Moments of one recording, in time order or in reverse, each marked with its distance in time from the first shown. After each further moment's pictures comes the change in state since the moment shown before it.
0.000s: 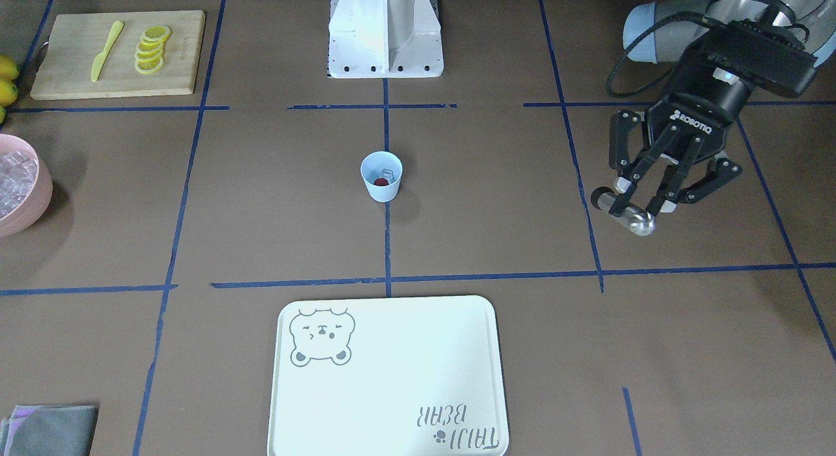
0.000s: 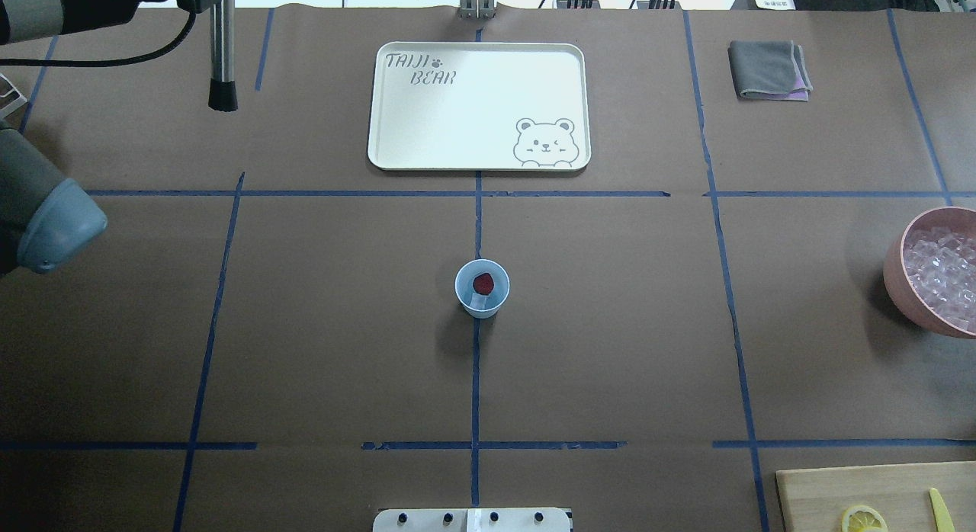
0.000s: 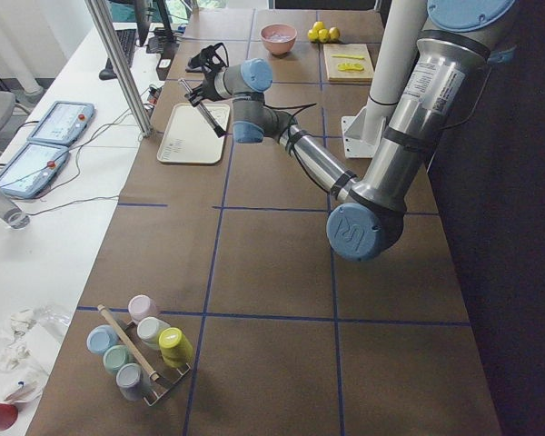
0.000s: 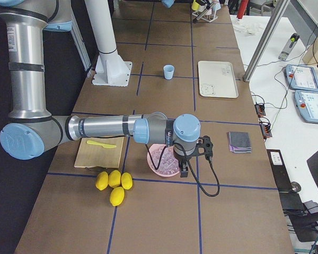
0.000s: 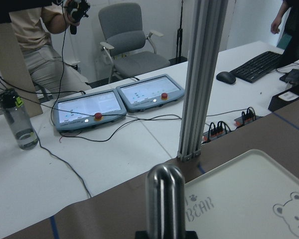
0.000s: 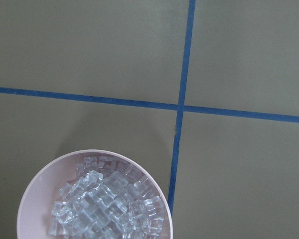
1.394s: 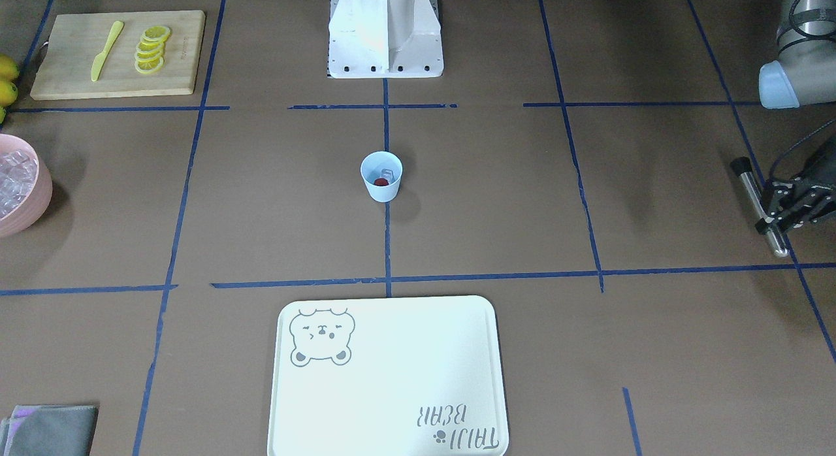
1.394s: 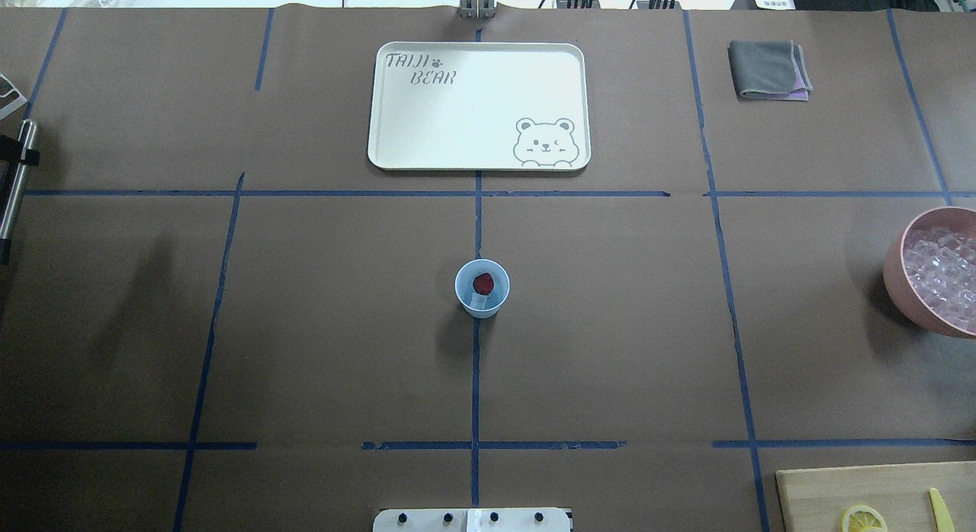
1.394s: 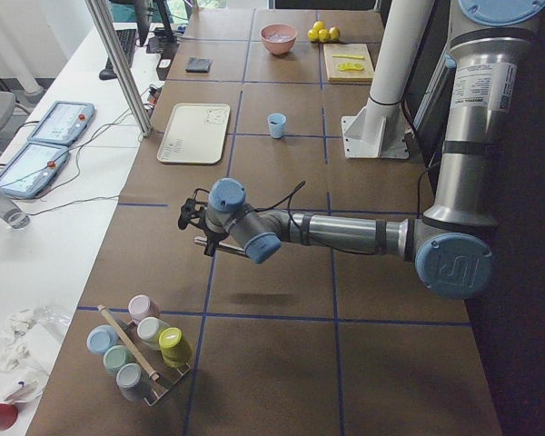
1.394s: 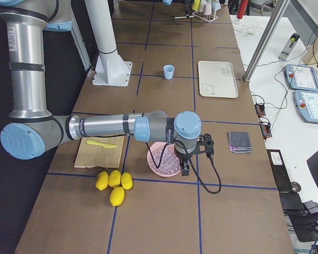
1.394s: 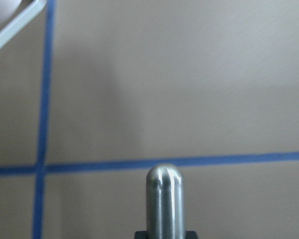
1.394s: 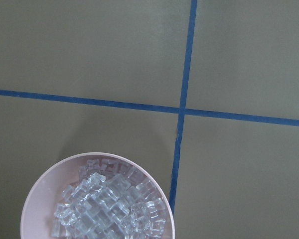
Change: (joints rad) left arm -0.280 0.304 0.279 0.216 -0.536 0.165; right arm 0.000 0.004 0.008 0.000 -0.003 0.003
